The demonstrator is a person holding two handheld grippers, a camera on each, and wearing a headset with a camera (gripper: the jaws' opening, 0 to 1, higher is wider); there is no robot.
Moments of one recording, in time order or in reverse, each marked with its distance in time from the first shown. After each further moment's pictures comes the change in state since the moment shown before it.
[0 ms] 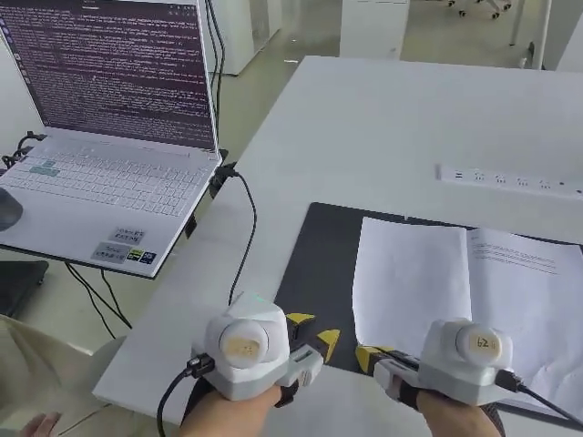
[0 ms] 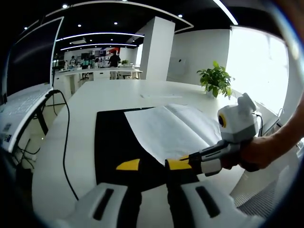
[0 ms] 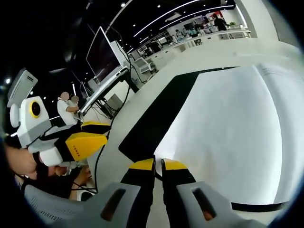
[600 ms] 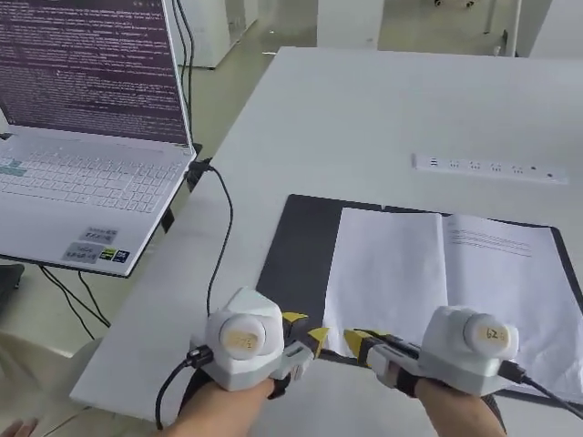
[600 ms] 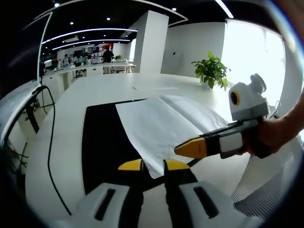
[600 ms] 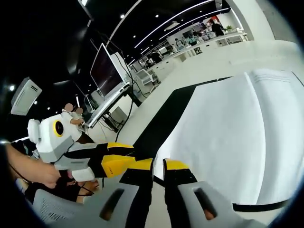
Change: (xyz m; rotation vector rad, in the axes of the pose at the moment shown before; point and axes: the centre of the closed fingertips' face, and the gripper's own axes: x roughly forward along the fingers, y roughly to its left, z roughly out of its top) left arm 0.032 -0.015 -0.019 0.049 0.060 -0.053; right arm -0.036 -0.011 0.029 0.046 -0.131 0.023
